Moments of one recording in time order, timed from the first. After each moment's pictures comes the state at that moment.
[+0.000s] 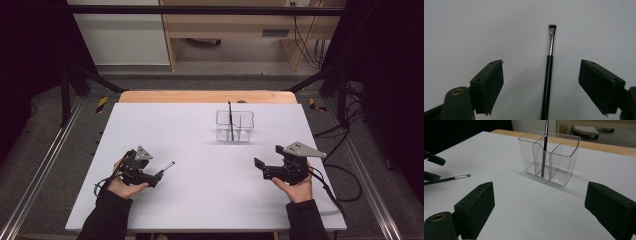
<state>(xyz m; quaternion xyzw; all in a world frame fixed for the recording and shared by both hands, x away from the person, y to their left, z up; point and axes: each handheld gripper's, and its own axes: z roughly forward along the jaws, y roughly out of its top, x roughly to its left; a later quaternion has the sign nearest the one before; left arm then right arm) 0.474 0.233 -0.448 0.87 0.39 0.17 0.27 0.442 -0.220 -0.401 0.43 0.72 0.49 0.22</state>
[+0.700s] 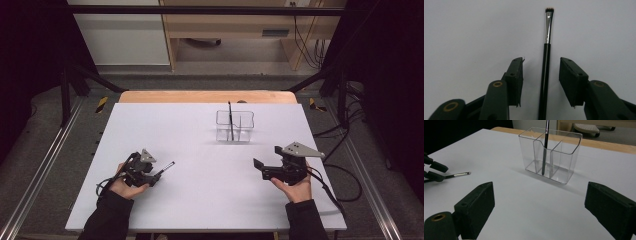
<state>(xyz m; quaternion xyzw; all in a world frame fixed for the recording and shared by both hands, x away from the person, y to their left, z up) 0.475 0.228 -0.456 0.88 0.38 0.15 0.23 0.443 -0.218 -0.404 0.43 0.73 0.49 0.21</state>
